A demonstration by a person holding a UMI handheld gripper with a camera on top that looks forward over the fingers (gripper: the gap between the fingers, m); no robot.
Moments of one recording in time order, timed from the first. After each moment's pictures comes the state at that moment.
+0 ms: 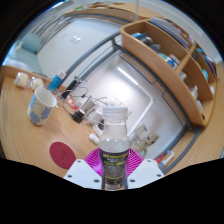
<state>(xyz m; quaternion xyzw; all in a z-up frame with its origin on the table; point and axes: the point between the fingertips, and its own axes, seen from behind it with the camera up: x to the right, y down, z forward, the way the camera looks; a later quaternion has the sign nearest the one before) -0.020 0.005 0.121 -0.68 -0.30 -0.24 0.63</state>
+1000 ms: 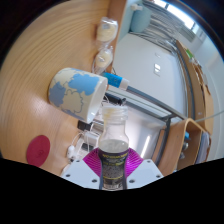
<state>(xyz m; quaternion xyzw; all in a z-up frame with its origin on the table) -0.168 0.054 0.150 -0.32 -0.62 -0.53 0.48</state>
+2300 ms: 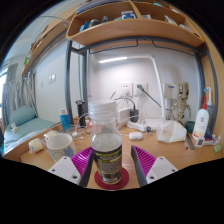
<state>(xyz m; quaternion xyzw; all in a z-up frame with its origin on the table) -0.109 0.025 0.067 -0.78 -0.12 0.12 0.60</state>
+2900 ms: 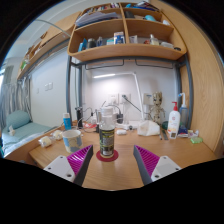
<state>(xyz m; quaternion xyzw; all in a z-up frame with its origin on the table) -0.054 -0.111 0.100 -0.76 -0.06 0.08 0.64</state>
